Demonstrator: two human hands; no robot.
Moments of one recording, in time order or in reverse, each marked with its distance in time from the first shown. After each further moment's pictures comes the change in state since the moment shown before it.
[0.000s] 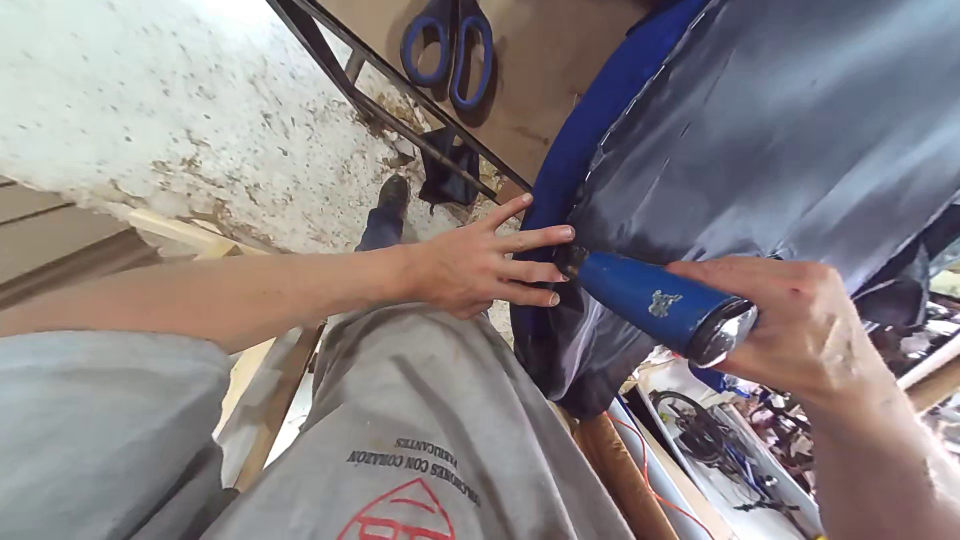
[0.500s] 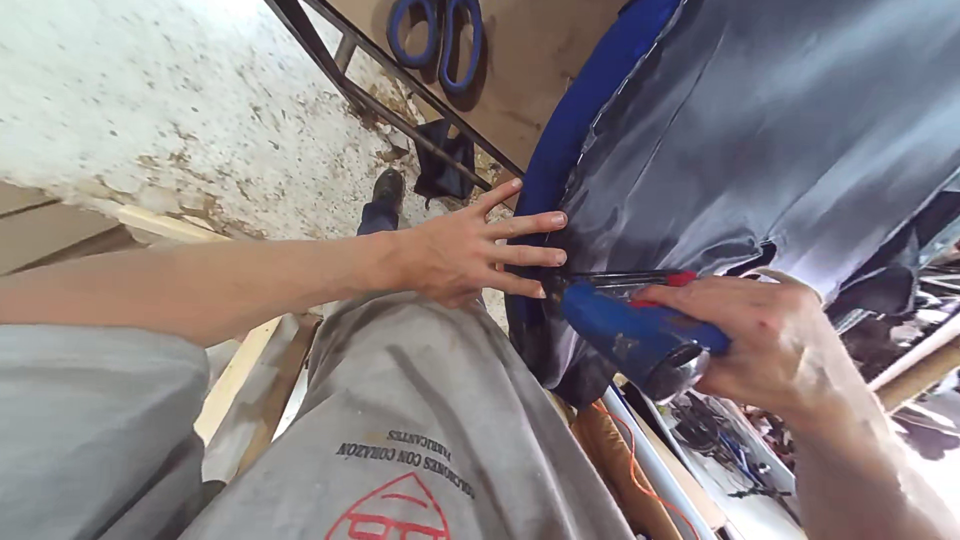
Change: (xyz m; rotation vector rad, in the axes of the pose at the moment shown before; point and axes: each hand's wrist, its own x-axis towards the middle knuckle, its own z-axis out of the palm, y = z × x) left_hand 0.000 0.006 -0.011 0.051 -0.086 -0.012; right_hand -0.027 -0.012 0.006 -0.013 -0.095 -0.035
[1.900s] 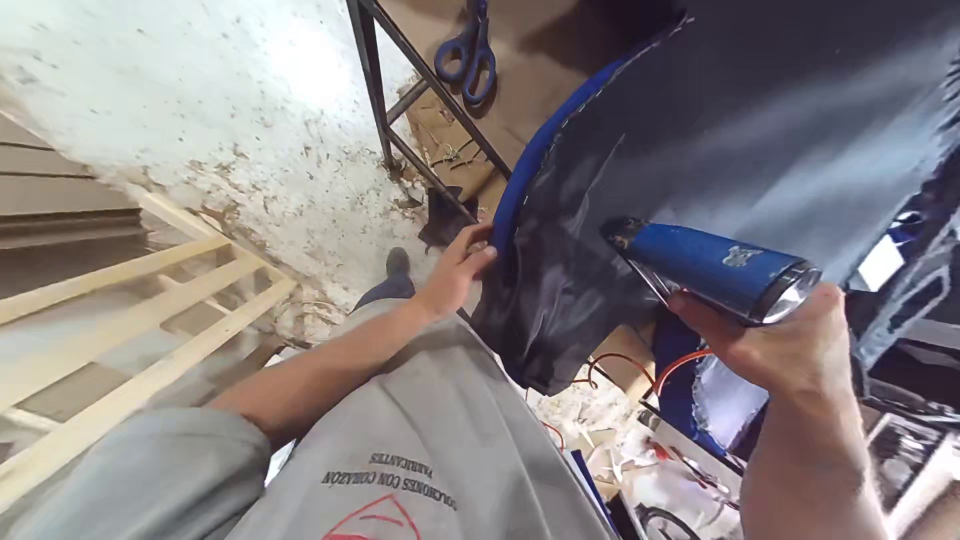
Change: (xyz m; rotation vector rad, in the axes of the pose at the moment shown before) left_hand 0.036 0.115 0.086 -0.987 0.953 -1.091; right_hand -0.080 0.018 -0.003 0.011 0.434 0.138
